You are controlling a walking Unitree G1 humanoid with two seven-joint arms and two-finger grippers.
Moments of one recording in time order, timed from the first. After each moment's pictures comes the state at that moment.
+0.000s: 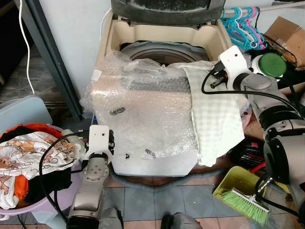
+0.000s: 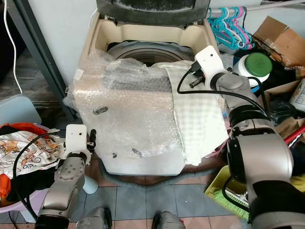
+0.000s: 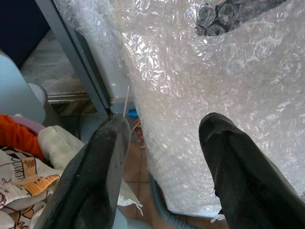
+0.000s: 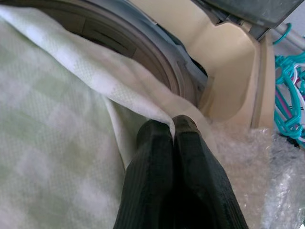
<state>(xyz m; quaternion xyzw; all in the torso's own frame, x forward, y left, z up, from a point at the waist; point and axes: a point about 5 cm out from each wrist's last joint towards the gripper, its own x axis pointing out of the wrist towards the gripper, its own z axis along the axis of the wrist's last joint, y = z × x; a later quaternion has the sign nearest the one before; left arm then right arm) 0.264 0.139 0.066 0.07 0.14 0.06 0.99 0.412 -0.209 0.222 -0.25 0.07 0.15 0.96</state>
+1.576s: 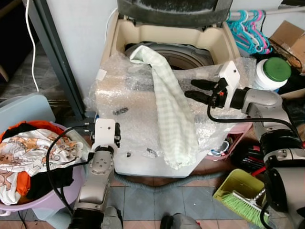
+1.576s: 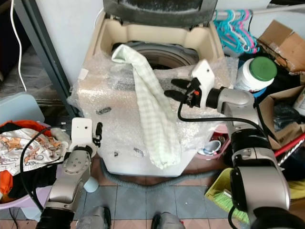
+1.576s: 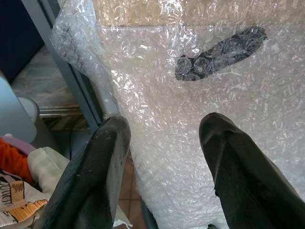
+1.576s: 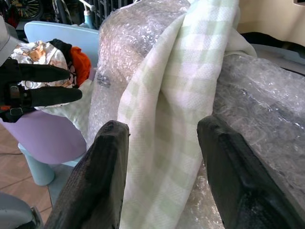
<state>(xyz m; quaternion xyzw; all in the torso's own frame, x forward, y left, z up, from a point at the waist) 0.277 0.125 0.079 0.07 0.11 0.03 0.99 0.349 -0.187 0.180 -0.11 0.04 0.51 0.85</state>
